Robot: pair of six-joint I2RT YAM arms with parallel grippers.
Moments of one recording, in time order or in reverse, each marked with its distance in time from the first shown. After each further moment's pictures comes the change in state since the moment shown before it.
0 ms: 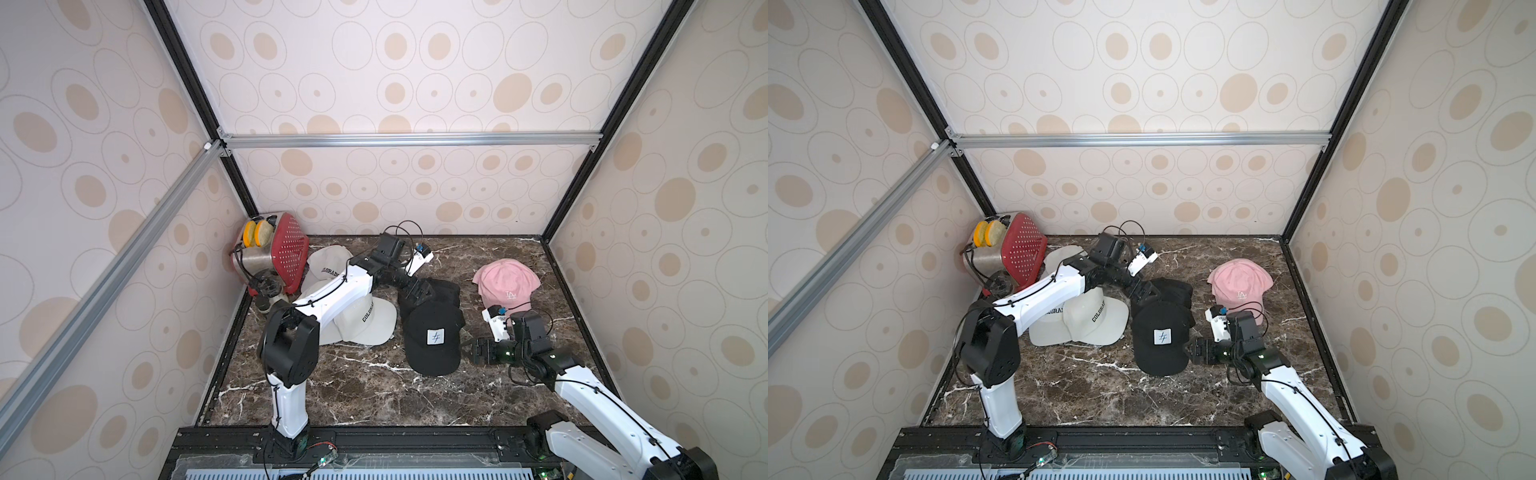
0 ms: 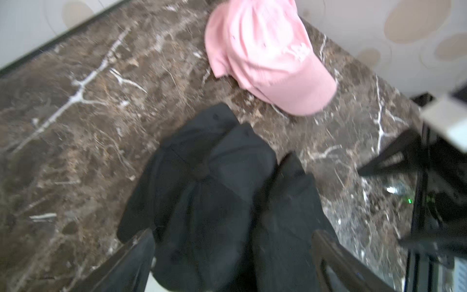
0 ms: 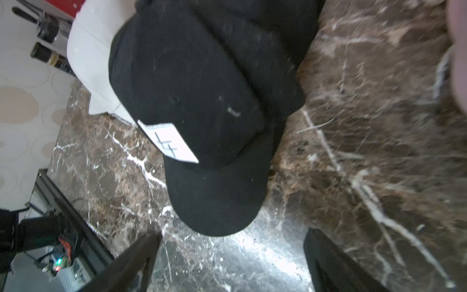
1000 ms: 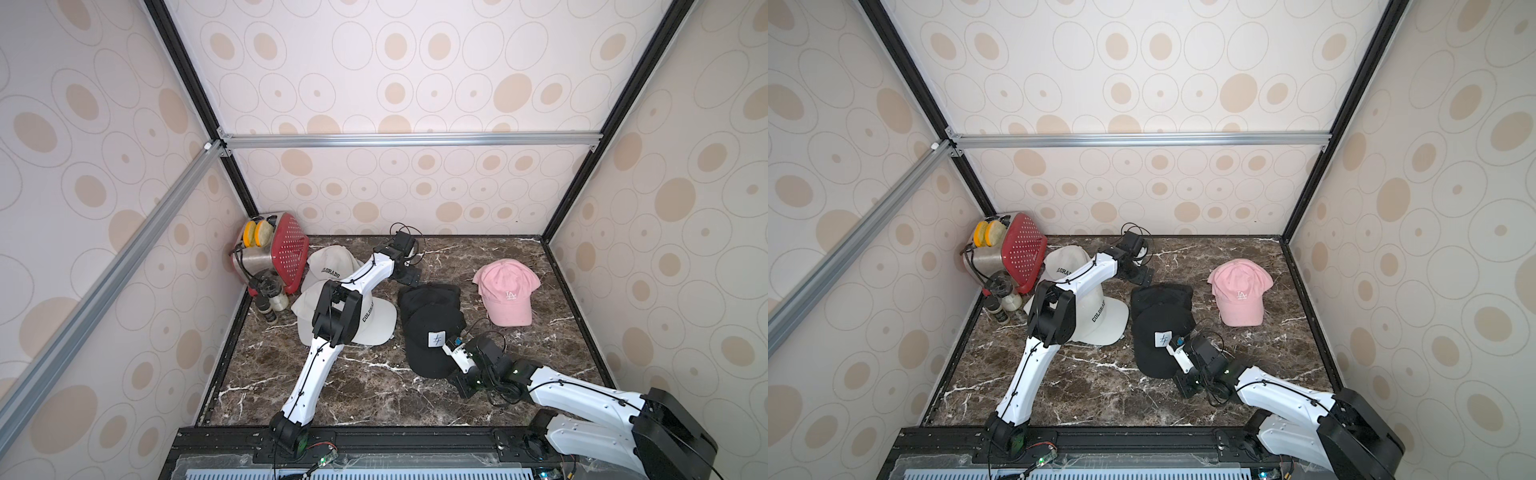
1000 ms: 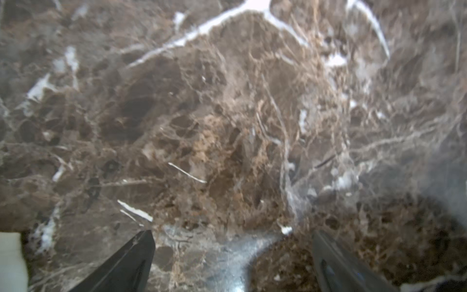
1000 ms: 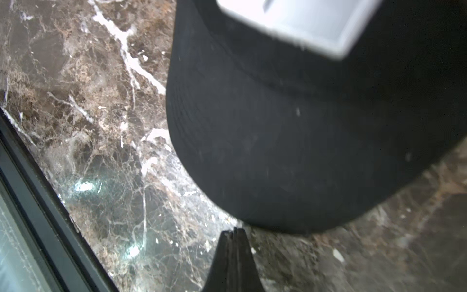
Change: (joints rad) left arm 0.021 0.576 0.566 -0.277 -0.473 -0.195; right arm 0.442 0.193 -0.103 0.200 0.225 -0.089
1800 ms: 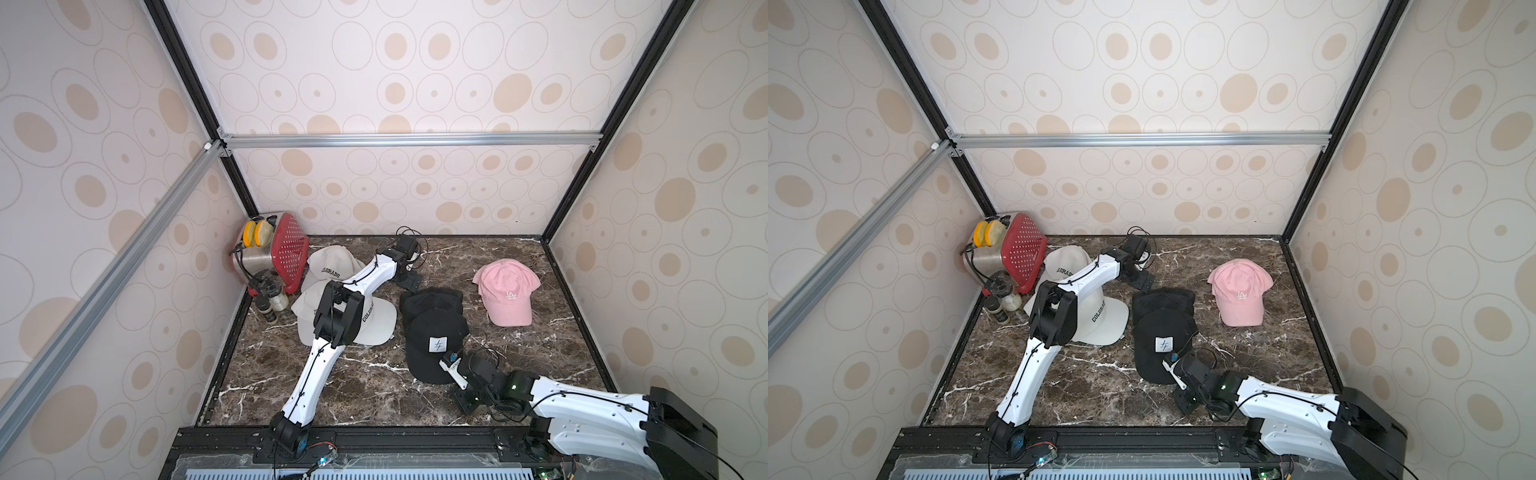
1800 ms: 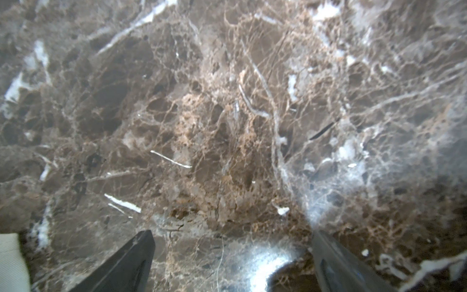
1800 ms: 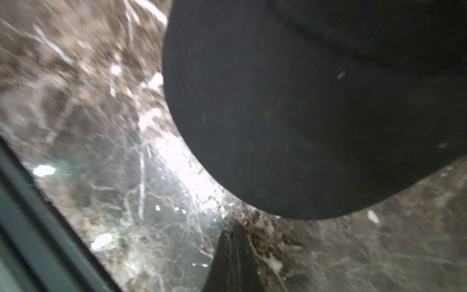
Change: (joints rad) left arm -0.009 0.000 -0.013 -0.024 -0.026 0.076; right arm 0.237 -0.018 -0.014 -0.080 0.186 0.093
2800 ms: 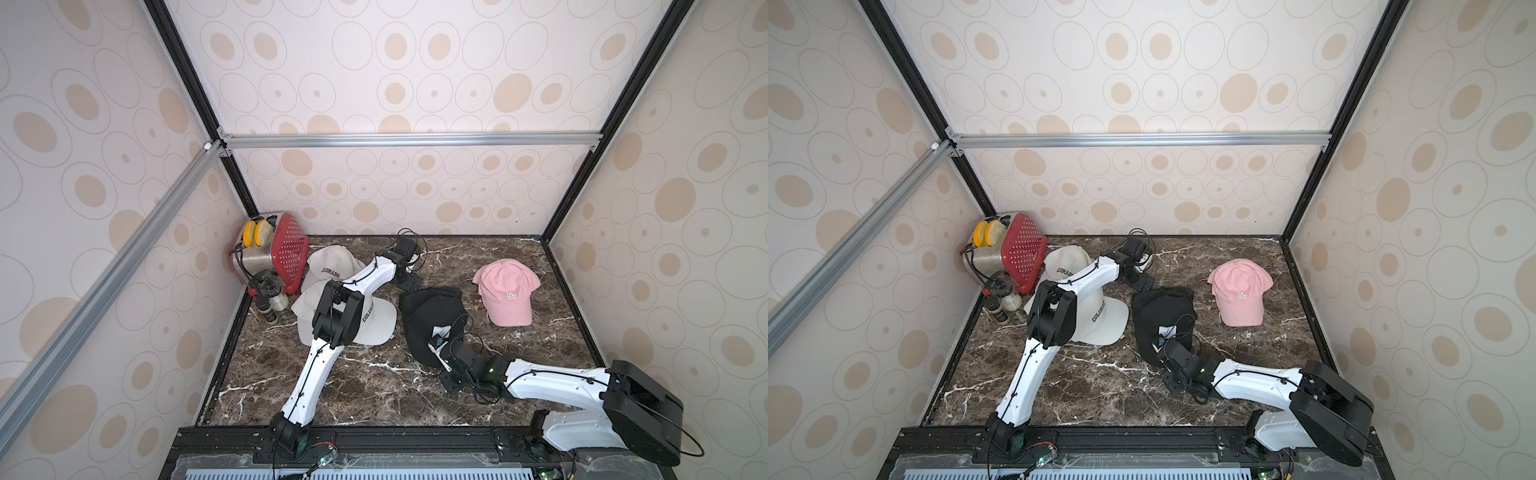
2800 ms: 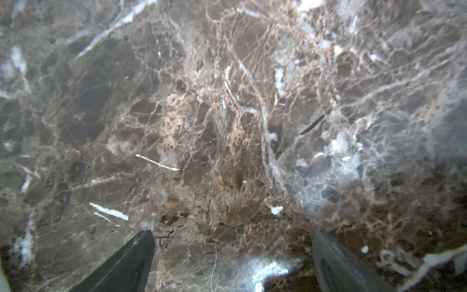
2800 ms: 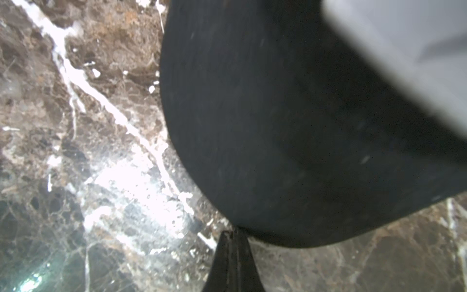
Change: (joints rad) left arm 0.000 -0.020 -0.065 0.061 0.025 0.045; right arm -0.068 0.228 0.152 0.089 0.158 -0.111
